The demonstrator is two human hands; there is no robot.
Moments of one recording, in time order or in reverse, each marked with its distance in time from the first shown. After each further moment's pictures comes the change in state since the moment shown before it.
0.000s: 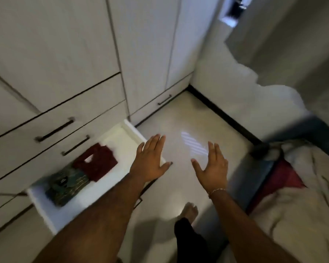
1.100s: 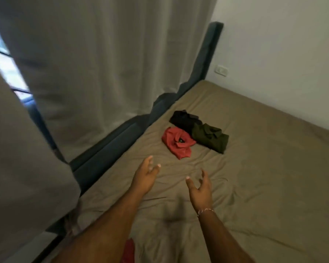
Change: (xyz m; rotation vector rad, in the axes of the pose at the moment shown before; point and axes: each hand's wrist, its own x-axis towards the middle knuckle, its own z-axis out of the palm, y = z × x) left_hand 0.317 0.911 0.361 -0.412 -1.184 0.693; right_hand -0.039 0.610 -0.369 0.551 1.361 1.531
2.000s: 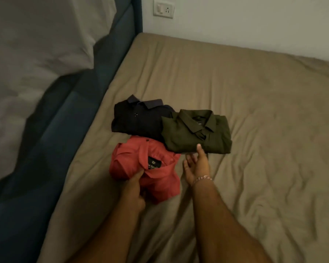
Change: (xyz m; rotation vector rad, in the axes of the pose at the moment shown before) left_hand 0.511 -0.132 0.238 -0.570 -0.129 -0.646; right_hand 0.511 0.160 0.134 1.223 0.414 0.535
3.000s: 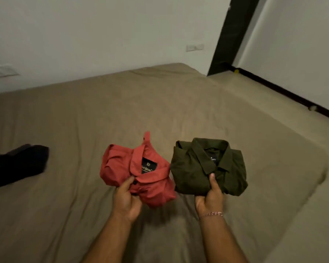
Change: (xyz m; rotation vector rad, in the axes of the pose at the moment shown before) left_hand -0.414 -0.255 0.127 0.110 -0.718 -0.100; right_hand -0.400 -0.212 -0.414 0.702 0.375 -0.682
